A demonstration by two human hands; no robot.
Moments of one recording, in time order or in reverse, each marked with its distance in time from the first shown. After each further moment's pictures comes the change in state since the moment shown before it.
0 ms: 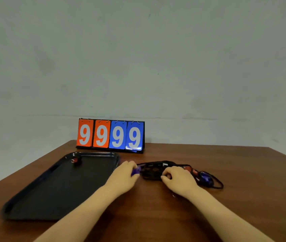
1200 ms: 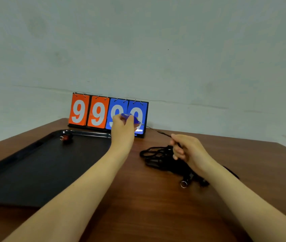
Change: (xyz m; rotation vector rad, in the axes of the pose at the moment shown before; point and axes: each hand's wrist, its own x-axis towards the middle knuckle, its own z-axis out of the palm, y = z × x) left_hand 0.050 0.020 -0.011 -1.178 0.552 -0.211; right_hand 0.020 -0.010 -0.017 1.261 0.002 0.004
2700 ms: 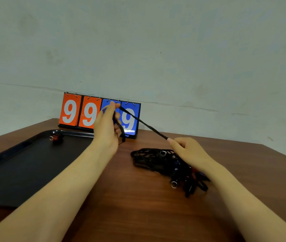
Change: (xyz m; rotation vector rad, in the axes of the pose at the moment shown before) left_hand -0.005 0.024 -0.013 -0.406 -0.013 -0.121; right_hand -0.002 -0.001 -0.034 -0.942 0.072 -0.212
